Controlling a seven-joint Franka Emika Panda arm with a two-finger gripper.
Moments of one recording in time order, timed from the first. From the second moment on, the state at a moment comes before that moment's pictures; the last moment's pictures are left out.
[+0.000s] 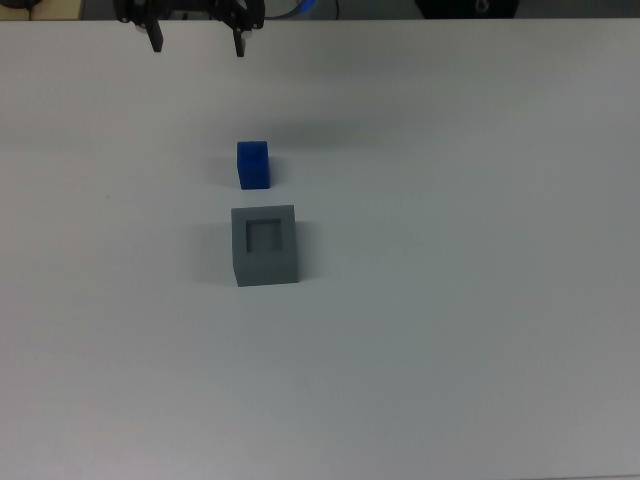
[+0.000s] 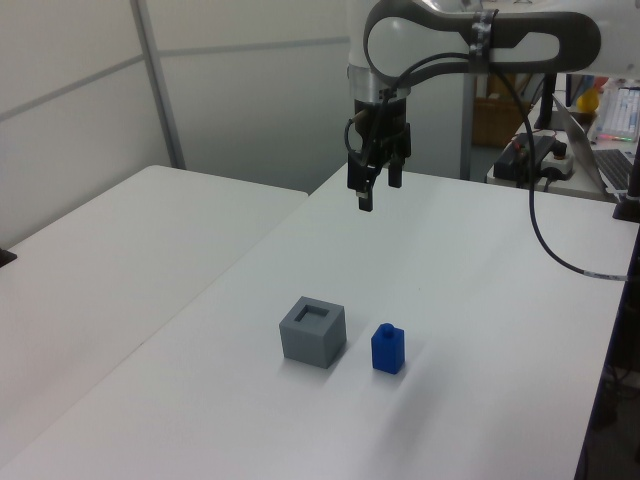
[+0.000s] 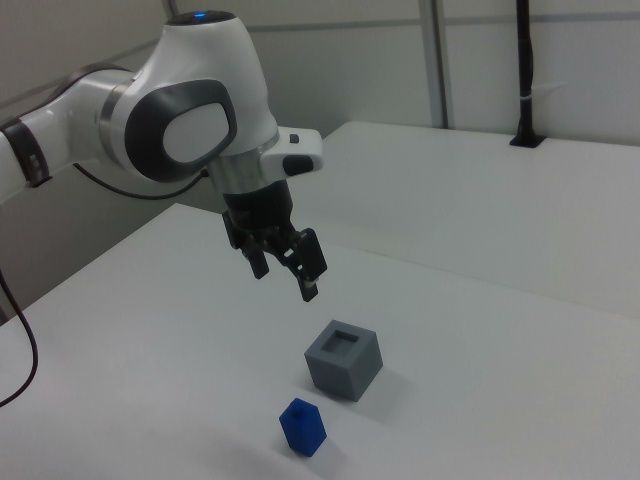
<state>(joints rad) -0.08 0.00 0.00 -1.62 0.01 1.65 -0.01</state>
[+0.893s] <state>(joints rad) 0.00 0.05 0.02 -2.06 -0.06 2.00 -0.01</state>
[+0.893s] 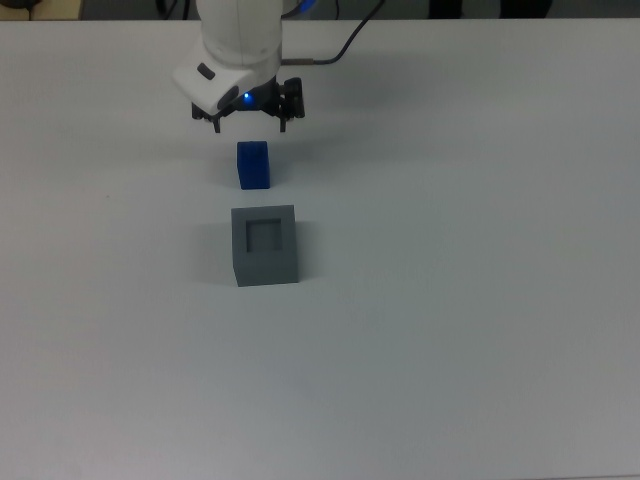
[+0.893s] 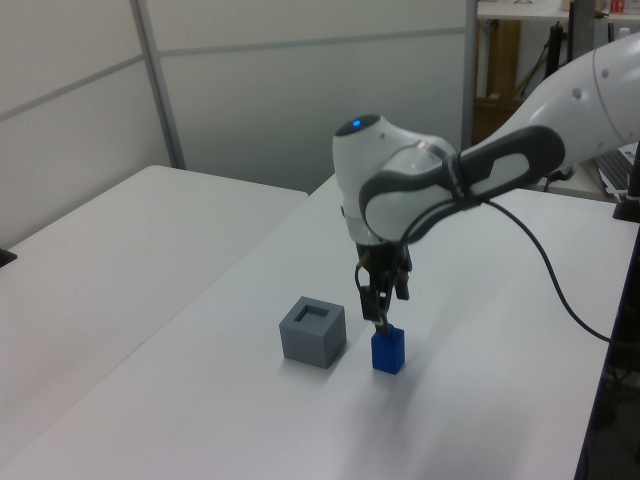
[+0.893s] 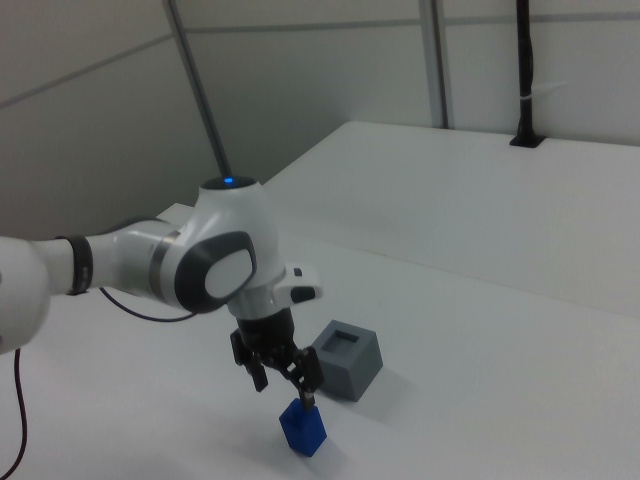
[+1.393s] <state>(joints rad) -0.01 0.14 0.02 -2.08 -0.09 2.06 -0.01</state>
